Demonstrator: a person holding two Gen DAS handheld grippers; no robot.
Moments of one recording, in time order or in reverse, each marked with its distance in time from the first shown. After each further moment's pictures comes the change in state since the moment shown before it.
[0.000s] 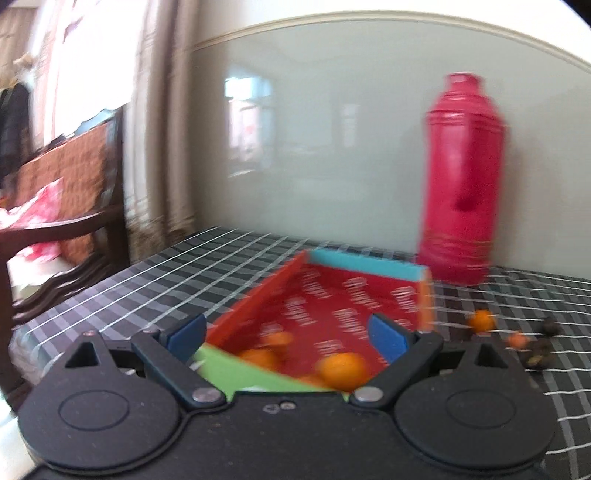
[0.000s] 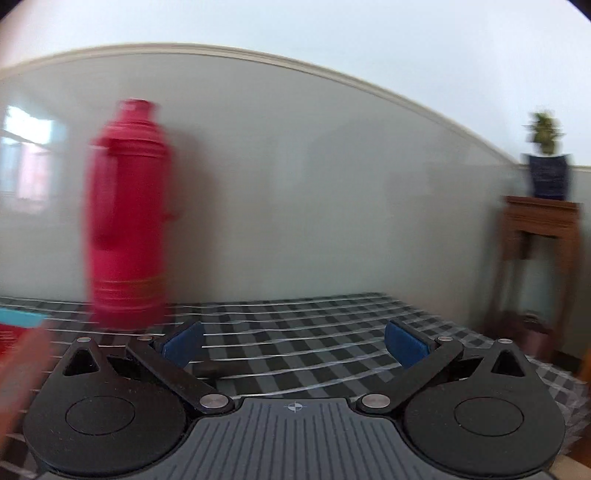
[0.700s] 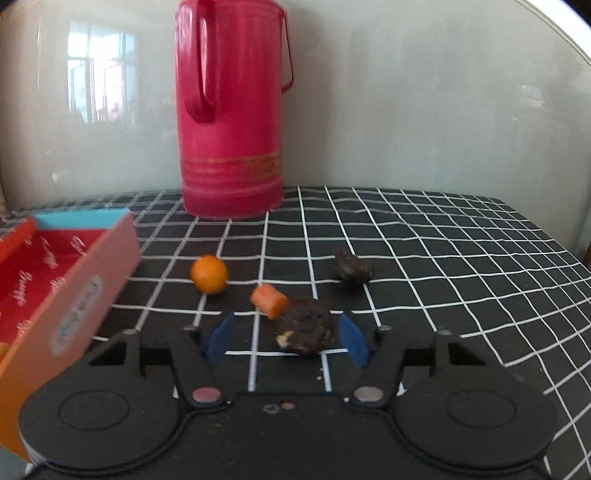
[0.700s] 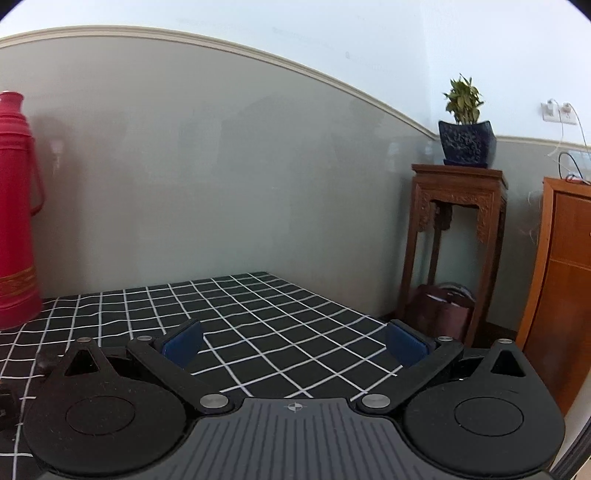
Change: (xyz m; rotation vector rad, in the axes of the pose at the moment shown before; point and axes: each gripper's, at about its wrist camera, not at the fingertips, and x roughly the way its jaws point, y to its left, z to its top) left arm 0.055 -0.210 -0.033 0.168 0.222 -0.377; right arm 0.028 -0.111 -0.006 0.079 0.067 -0.183
